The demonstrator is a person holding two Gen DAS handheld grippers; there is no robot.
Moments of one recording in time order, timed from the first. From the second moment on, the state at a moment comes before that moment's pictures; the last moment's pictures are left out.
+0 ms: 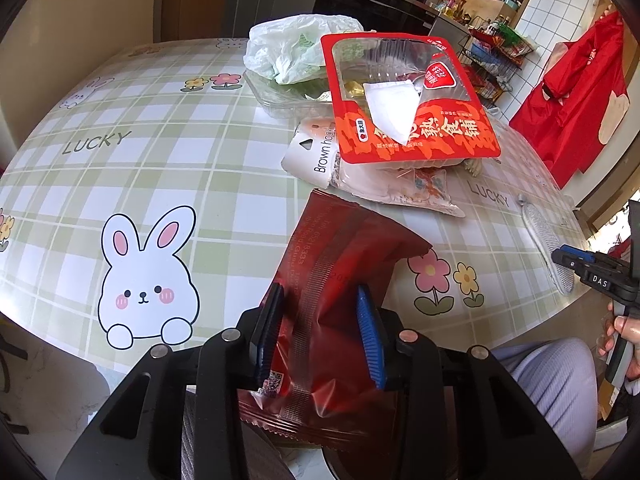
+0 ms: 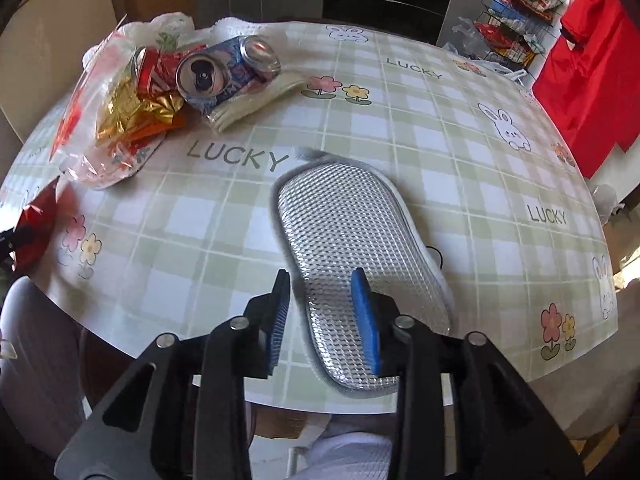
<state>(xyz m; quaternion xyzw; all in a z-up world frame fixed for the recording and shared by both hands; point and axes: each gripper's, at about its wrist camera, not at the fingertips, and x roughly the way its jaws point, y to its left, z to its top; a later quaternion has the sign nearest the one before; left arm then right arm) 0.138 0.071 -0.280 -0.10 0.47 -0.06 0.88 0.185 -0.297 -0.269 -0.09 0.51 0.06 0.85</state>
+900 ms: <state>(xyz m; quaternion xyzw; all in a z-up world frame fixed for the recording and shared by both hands) 0.128 0.070 -0.260 -0.11 0.45 -0.09 0.88 0.192 -0.306 -0.208 -0.05 0.46 0.10 0.88</state>
